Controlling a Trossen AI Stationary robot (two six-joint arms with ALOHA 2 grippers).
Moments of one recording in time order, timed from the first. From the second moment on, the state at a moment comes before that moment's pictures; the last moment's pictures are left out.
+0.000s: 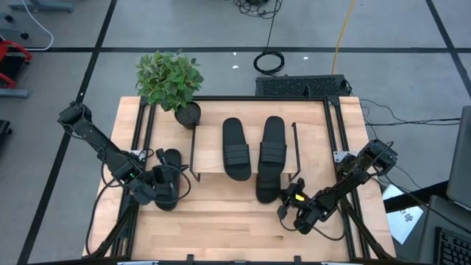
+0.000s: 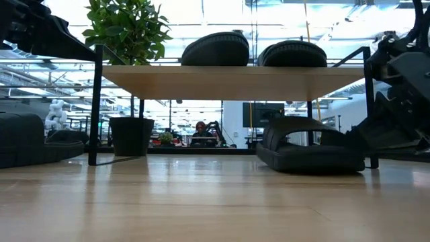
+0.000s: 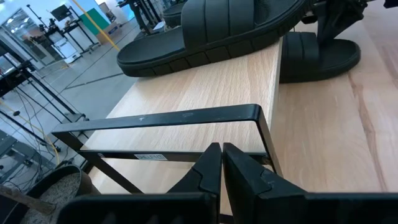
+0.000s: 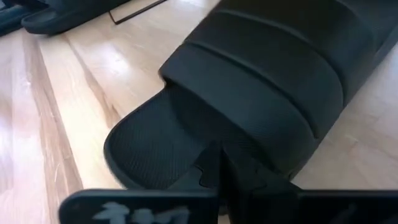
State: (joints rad) left arm -0.76 0.94 0.46 -0.29 -1.07 -0.32; right arm 0.78 1.78 0.59 0.03 1.01 1.35
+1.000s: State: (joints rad) left arm -0.90 0.94 0.46 -0.20 -1.12 -0.06; right arm 0.90 1.22 0.63 0.20 0.74 0.01
